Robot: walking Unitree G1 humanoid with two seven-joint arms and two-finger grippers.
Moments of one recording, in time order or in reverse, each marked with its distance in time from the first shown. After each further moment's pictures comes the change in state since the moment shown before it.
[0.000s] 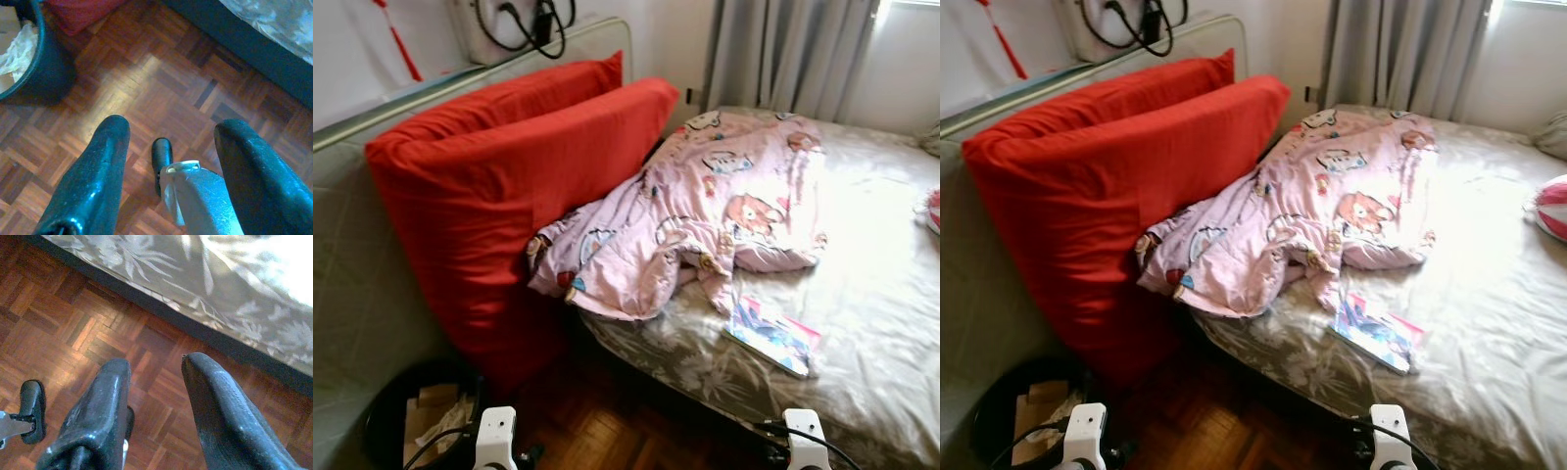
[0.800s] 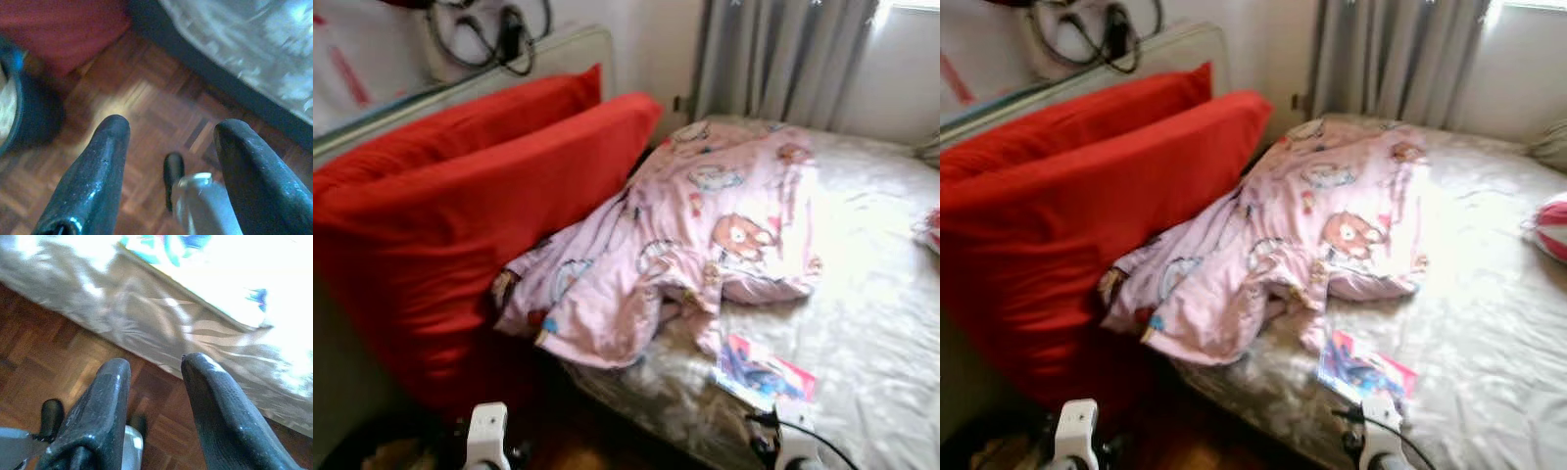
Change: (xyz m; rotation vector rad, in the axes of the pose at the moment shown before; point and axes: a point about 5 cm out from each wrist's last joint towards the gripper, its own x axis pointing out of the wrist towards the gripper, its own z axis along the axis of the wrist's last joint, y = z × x) left arm -0.001 0.009 0.006 -0.009 -0.018 0.021; right arm 0.002 0.009 0.004 0.007 -0.017 0.021
